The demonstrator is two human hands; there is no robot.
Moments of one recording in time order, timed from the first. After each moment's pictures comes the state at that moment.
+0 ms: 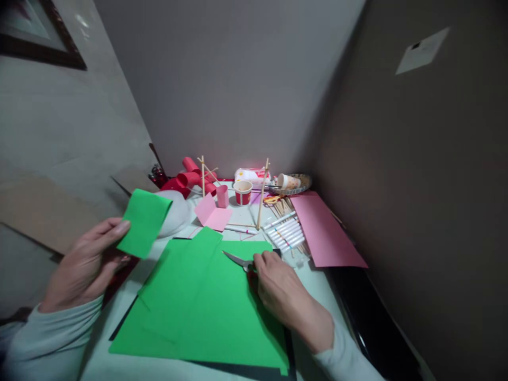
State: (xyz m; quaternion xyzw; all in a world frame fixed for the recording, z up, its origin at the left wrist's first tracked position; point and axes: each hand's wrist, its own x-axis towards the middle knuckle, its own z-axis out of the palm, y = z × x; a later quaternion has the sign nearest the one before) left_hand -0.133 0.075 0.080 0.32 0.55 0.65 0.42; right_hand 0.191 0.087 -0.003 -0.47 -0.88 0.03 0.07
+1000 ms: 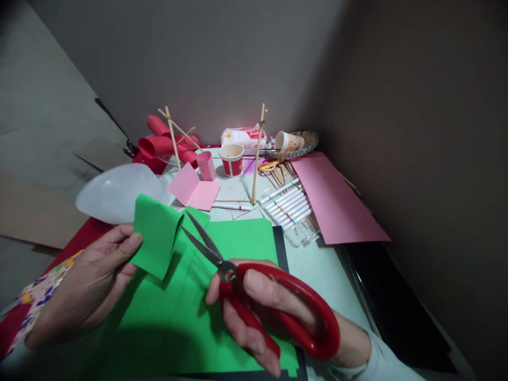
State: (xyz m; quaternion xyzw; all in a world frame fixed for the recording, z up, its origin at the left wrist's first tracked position) left_hand -0.083 0.088 0.045 0.26 0.61 0.54 0.53; right_hand 0.182 0.062 0.030 -0.20 -0.38 0.86 0.29
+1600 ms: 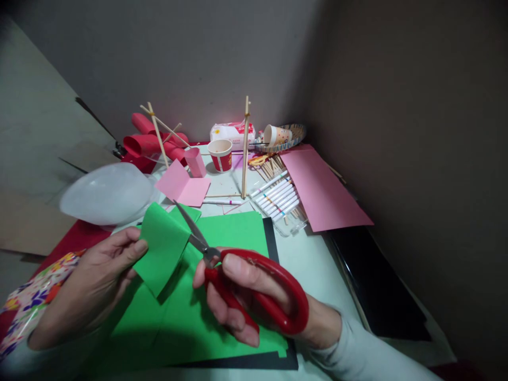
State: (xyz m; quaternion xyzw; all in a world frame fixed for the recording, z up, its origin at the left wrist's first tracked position) left_hand -0.071 0.085 0.039 0.33 0.63 0.48 0.51; right_hand 0.174 0.059 0.031 -0.21 -0.35 0.86 0.31
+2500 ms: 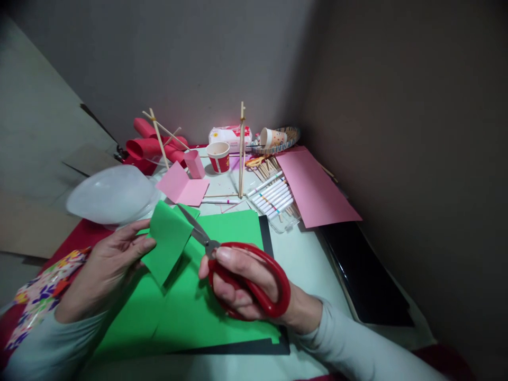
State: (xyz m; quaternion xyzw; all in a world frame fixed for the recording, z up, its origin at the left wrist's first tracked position) left_hand -0.093 0.088 0.012 0.43 0.61 0.46 0.48; right_hand 0.173 0.058 0.024 -0.23 -0.35 0.85 0.33
